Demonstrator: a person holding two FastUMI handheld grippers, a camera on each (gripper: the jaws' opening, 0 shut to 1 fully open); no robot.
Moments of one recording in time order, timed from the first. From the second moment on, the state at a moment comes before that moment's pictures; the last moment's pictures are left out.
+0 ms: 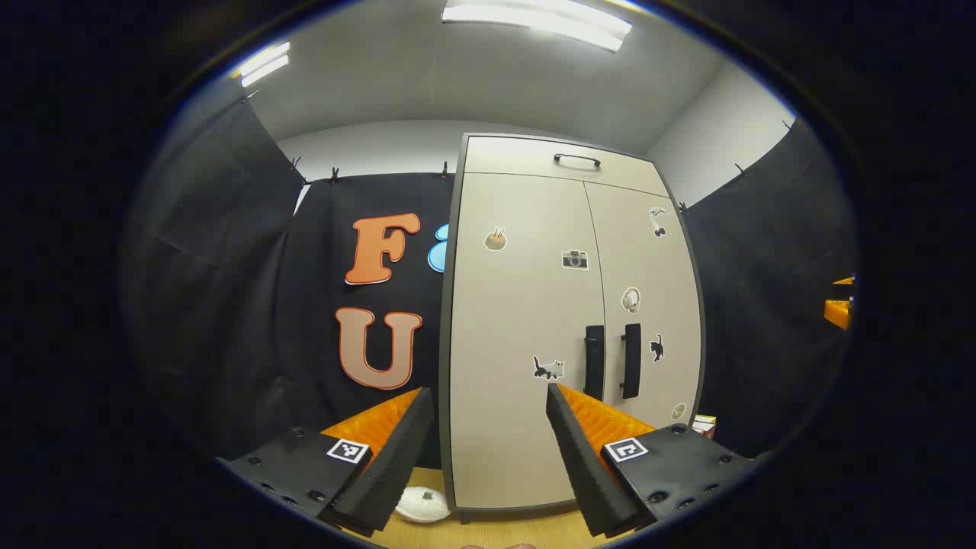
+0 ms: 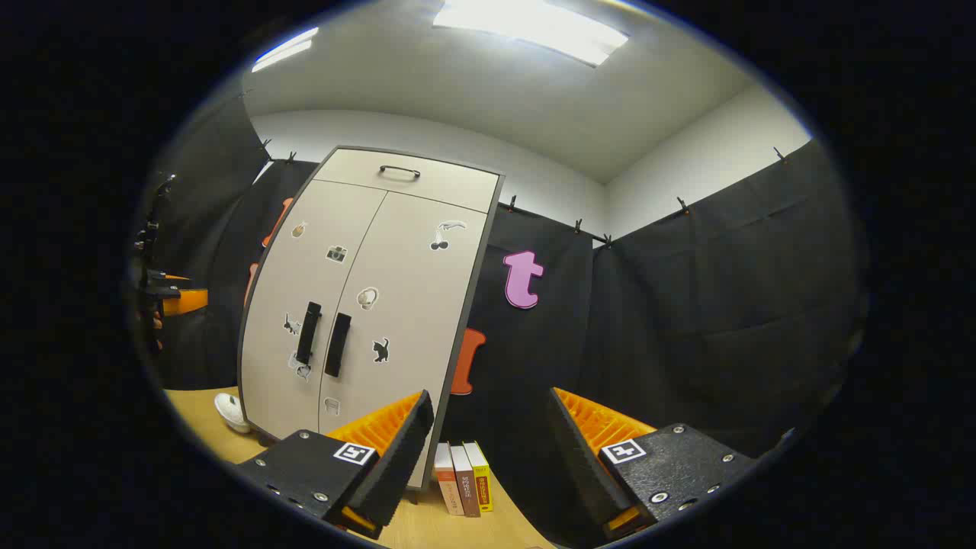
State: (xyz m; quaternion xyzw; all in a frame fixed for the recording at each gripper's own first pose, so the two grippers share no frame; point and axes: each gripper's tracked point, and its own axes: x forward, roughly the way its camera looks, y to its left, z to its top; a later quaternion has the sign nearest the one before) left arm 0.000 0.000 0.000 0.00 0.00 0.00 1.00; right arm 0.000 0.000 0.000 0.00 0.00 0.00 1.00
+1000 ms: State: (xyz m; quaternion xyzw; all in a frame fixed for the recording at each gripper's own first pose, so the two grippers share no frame) left arm 0.006 -0.014 -0.005 -0.02 0.00 -0.02 1.00; right arm 0.016 0.006 -0.022 0.01 0.01 0.01 1.00
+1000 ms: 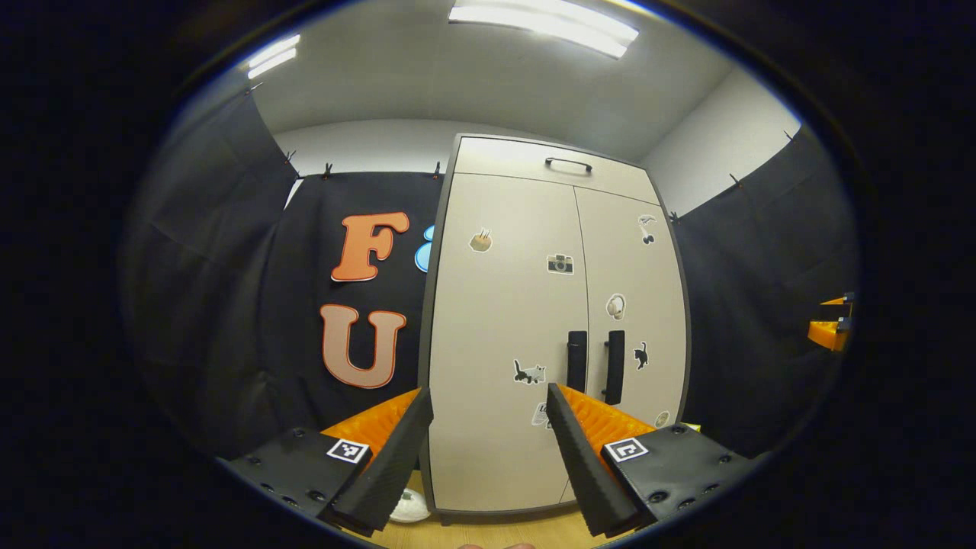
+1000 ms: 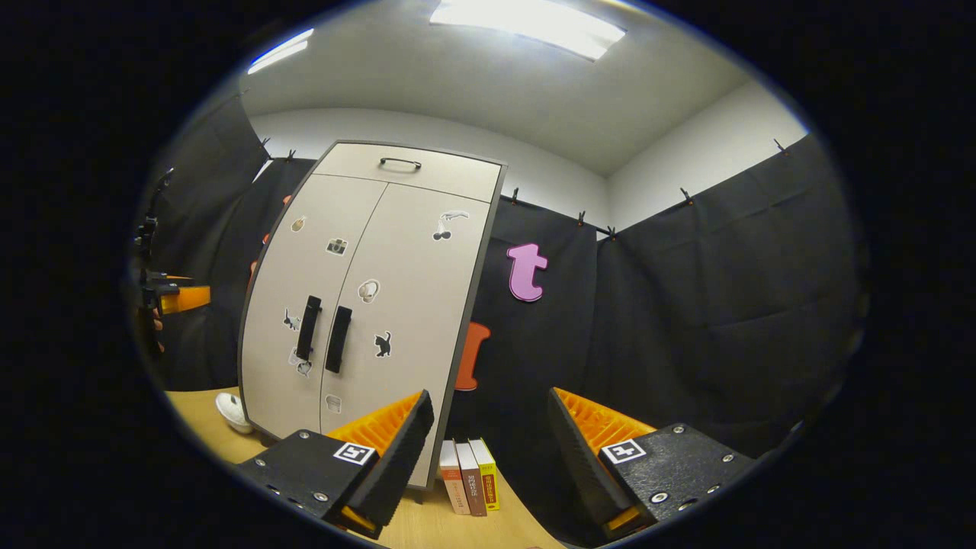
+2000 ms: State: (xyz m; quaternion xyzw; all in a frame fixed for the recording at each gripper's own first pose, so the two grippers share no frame) left arm 0.007 0.007 -0.021 -0.02 0.01 -0.02 1.00; right arm 0.040 0.051 -0.030 0.01 0.03 0.04 1.00
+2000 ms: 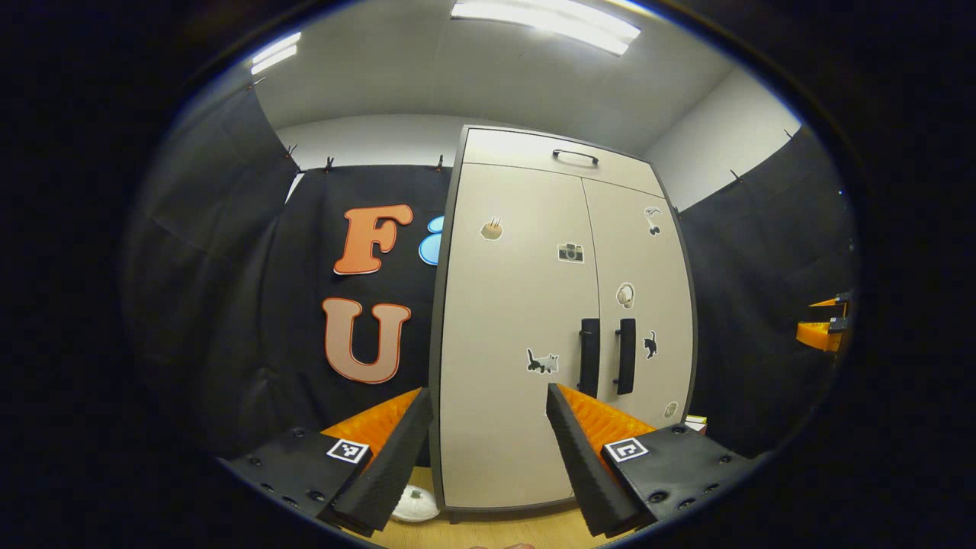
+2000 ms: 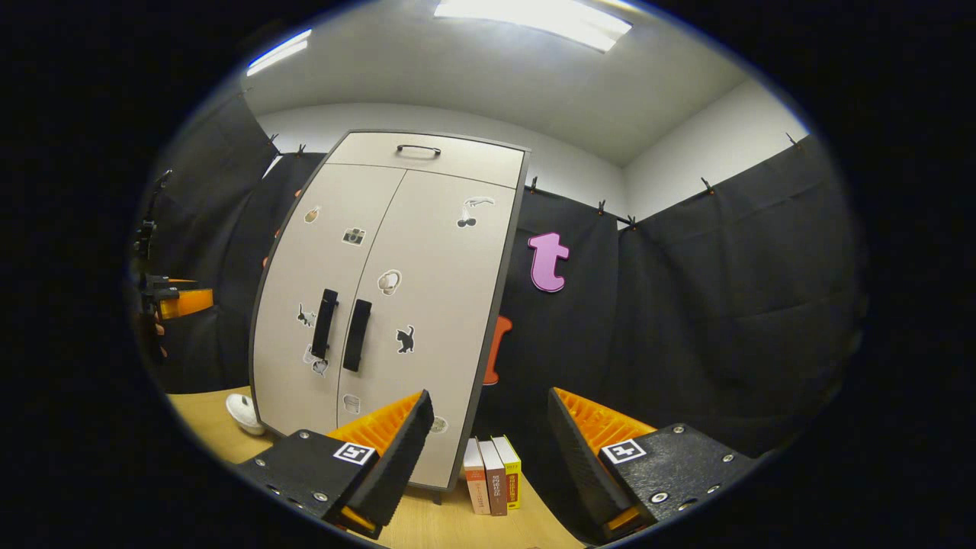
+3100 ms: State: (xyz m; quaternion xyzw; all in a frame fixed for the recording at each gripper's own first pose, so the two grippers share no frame) left arm 0.004 0.059 -0.042 -0.01 0.02 0.00 1.00; right arm 0.104 0.141 -0.068 0.06 0.09 0.12 0.99
